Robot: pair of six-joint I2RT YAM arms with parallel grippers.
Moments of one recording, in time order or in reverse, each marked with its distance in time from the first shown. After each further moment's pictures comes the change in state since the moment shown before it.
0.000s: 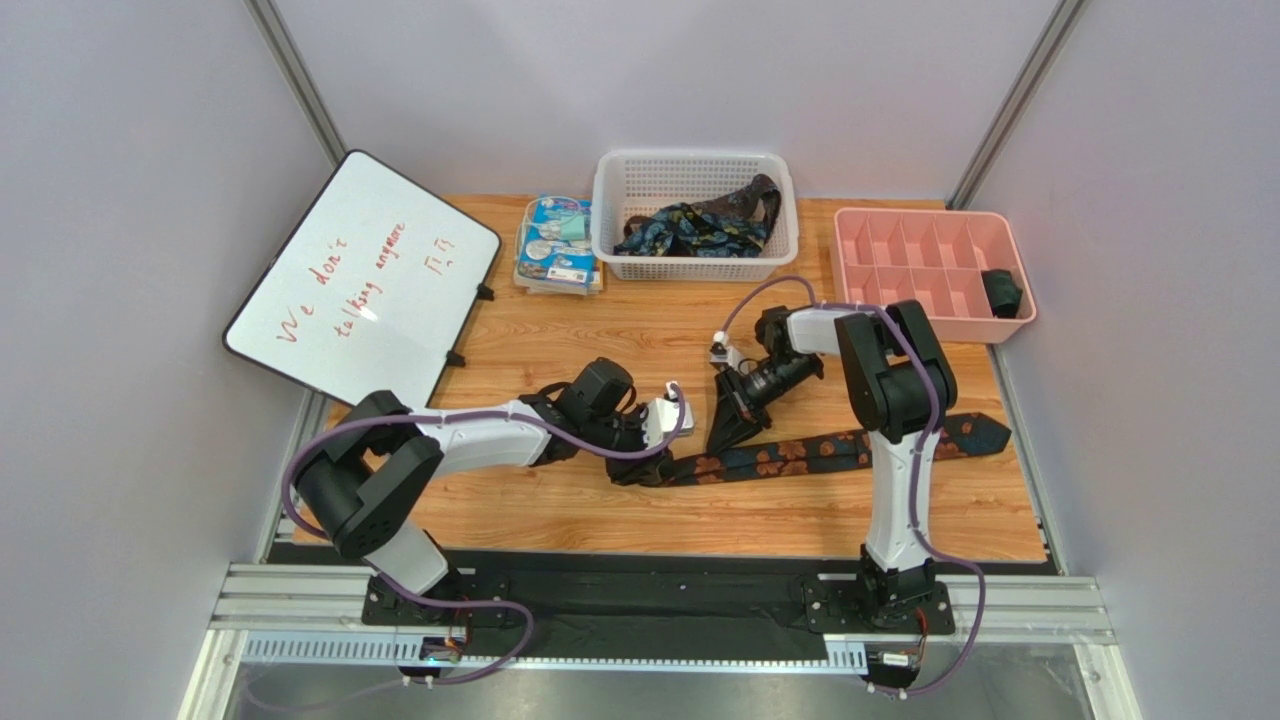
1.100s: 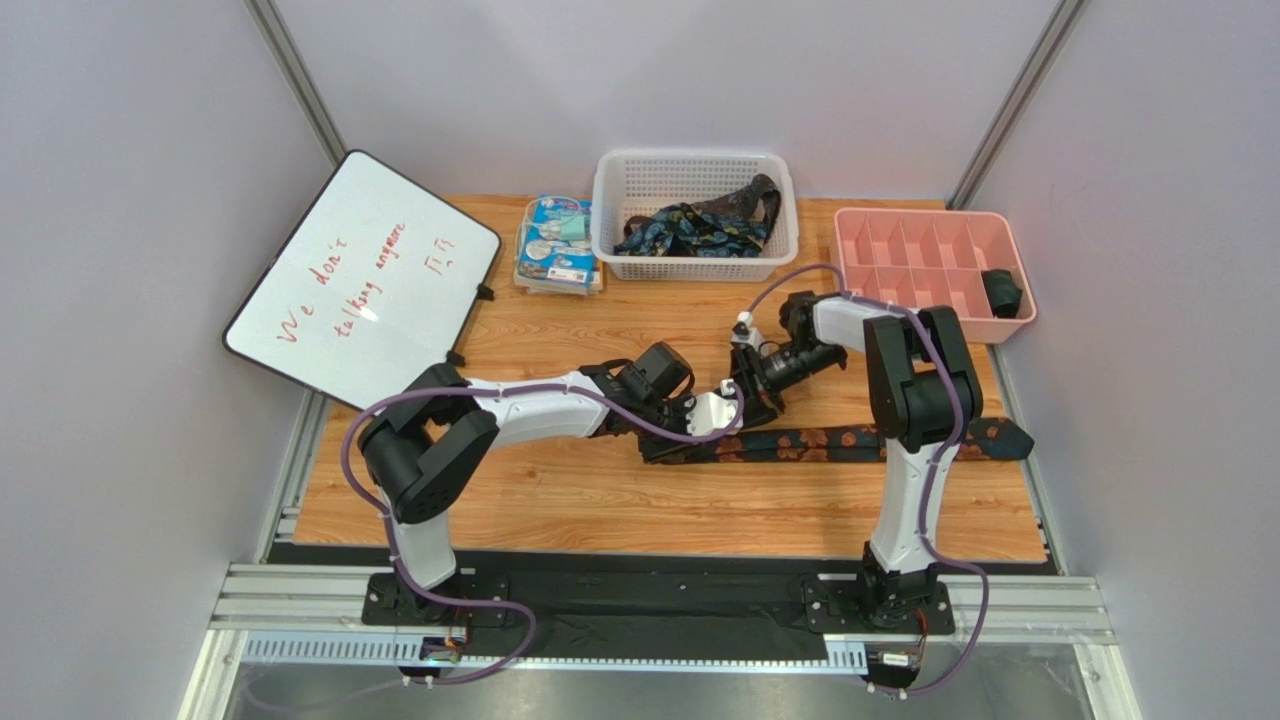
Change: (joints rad) left arm -0.090 0.230 0.344 -0.266 -0.192 0.139; right arm -0.105 -0.091 0.024 -0.071 -0.079 0.054
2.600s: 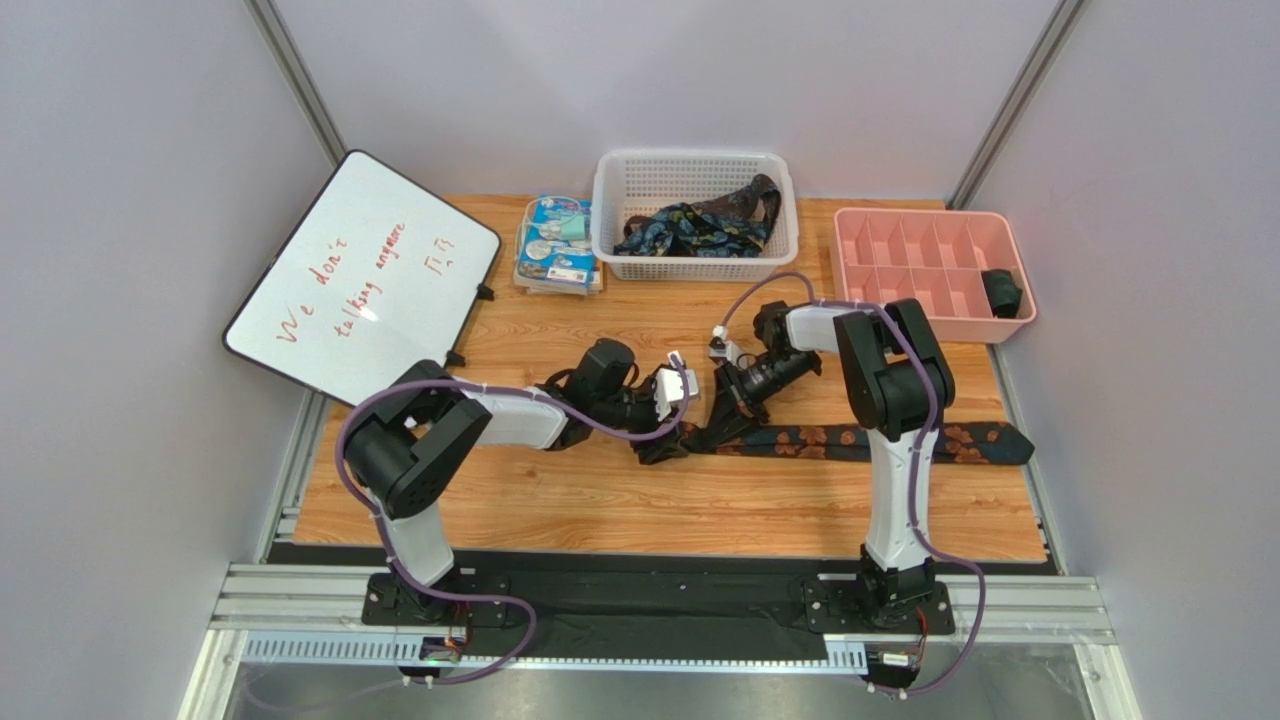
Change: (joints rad) left arm 0.162 -0.049 -0.295 0.620 0.280 -0.178; right arm 0.098 0.109 0.003 0.106 0.081 -0.024
